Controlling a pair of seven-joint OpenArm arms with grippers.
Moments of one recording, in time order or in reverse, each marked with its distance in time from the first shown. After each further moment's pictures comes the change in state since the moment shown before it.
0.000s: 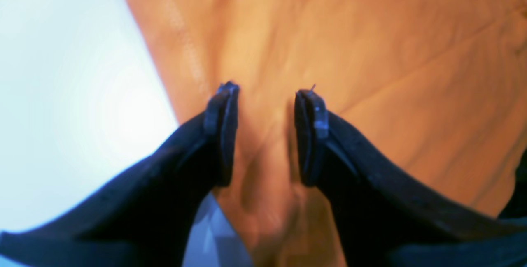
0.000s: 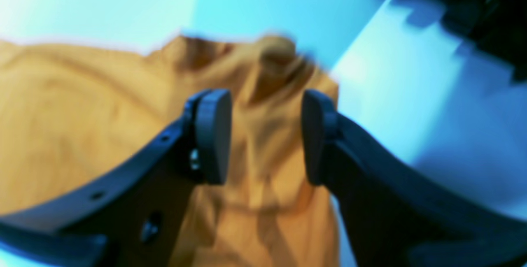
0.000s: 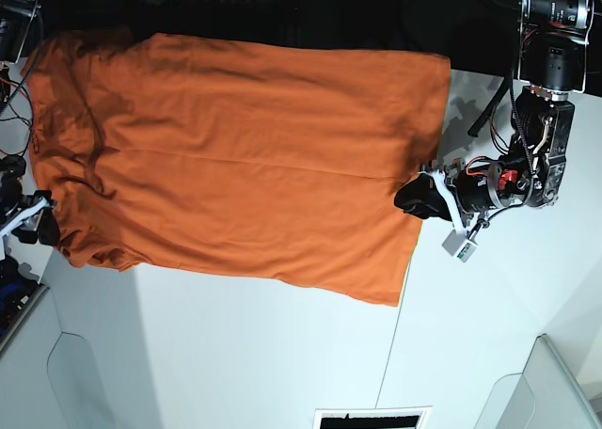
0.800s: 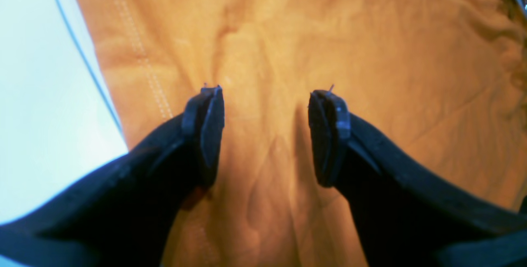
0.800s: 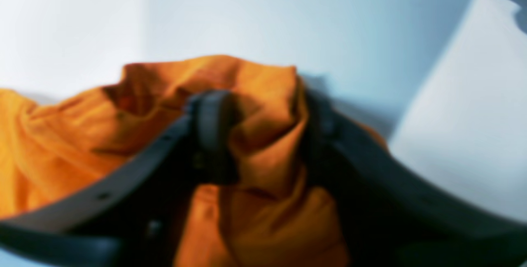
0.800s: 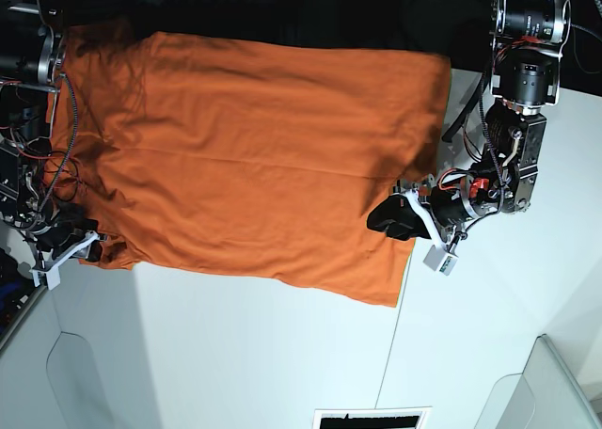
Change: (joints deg) left arm -3.3 6.7 -0.1 -8.5 6.7 -0.3 -9.8; right arm 19.6 -6.0 -14.3 -35.3 -13.7 -3.7 14.6
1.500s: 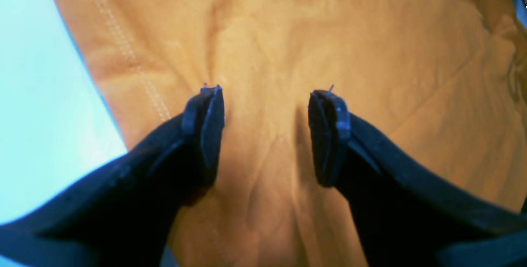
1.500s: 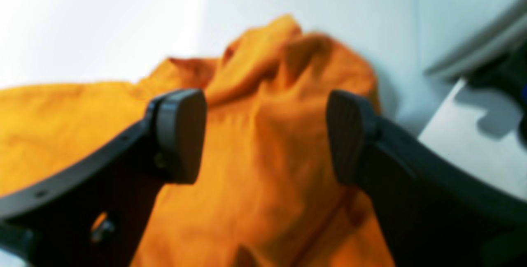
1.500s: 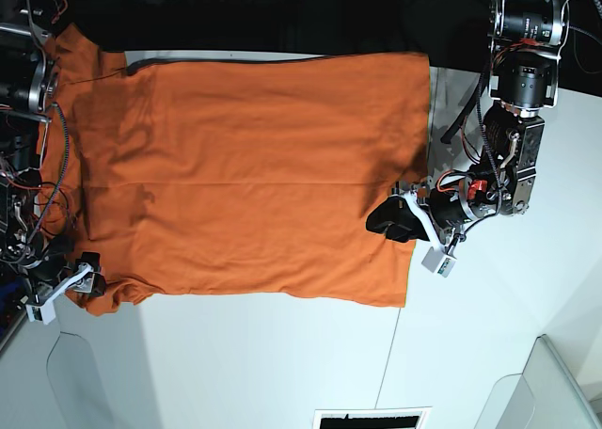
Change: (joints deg) left arm -0.5 0.3 0.0 -0.5 1.9 -0.4 -0.3; right arm 6.5 0.5 1.2 0.0 -0.9 3.8 -4.8
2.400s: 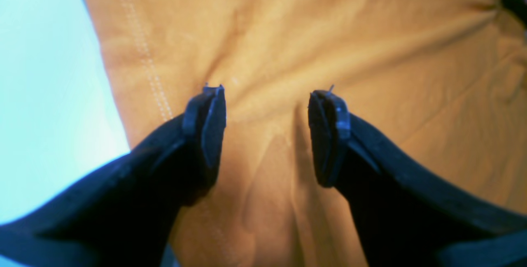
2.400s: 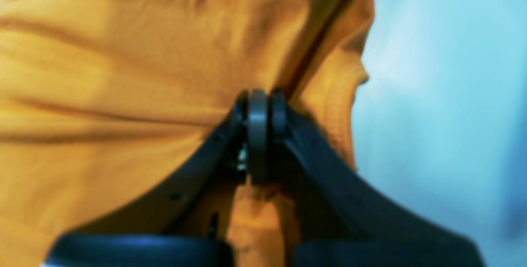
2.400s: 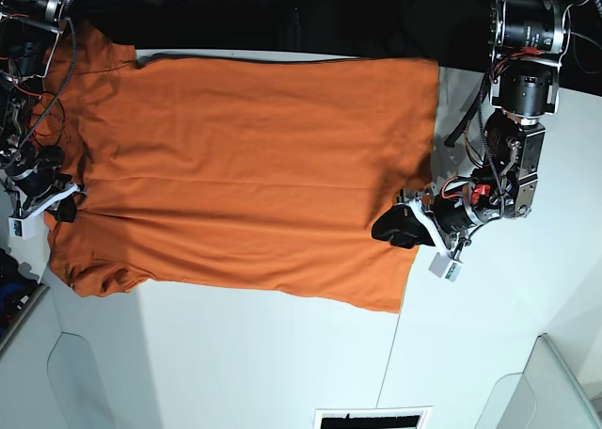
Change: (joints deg) left arm -2.6 0.0 -0.3 -6.0 2.6 0.4 -3.5; right arm -22.8 -0.2 13.1 14.8 0.6 3.2 4.7
